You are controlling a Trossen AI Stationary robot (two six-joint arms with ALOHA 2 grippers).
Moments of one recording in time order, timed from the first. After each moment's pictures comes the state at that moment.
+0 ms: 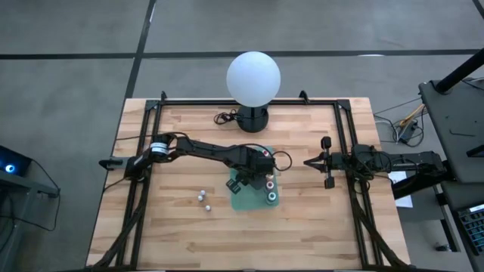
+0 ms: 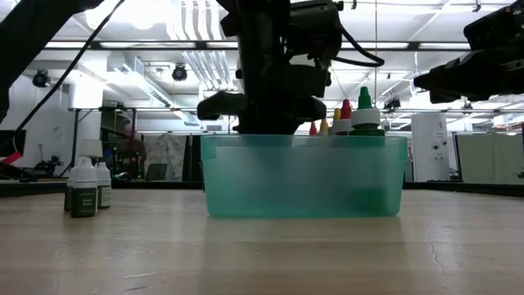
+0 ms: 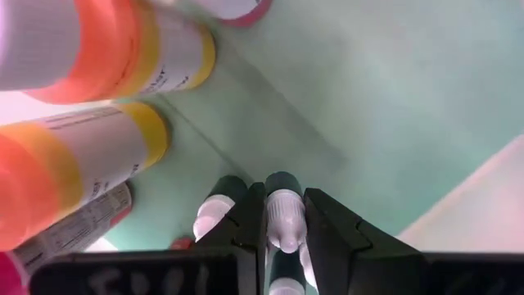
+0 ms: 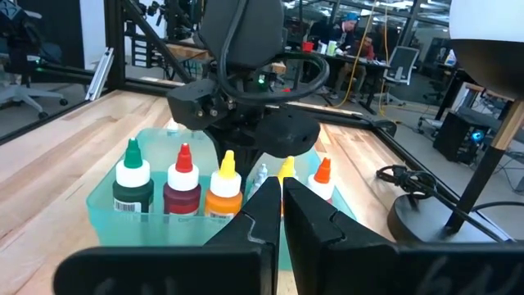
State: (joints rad) left arm -0.05 2.17 1.82 -0.99 -0.04 0.77; right arm 0.02 0.08 0.01 0.01 0.02 -0.13
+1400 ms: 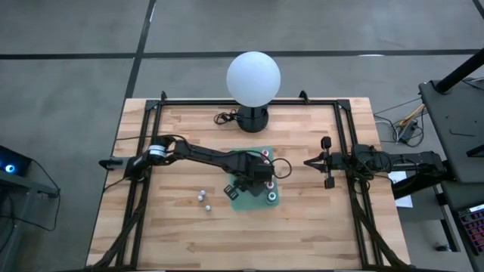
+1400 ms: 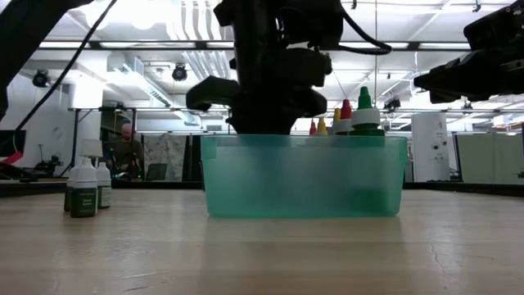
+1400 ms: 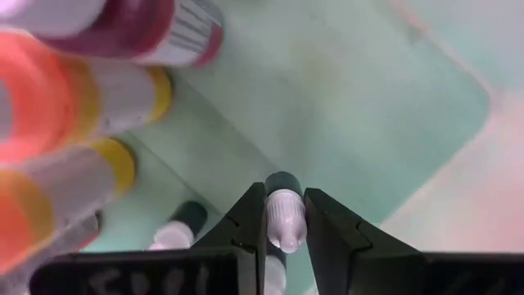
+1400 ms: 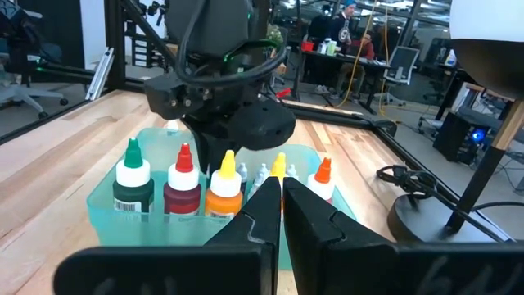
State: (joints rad) left arm -0.10 2.16 1.82 -1.01 -0.01 0.72; right arm 0.02 0.08 0.01 0.01 0.02 -0.13
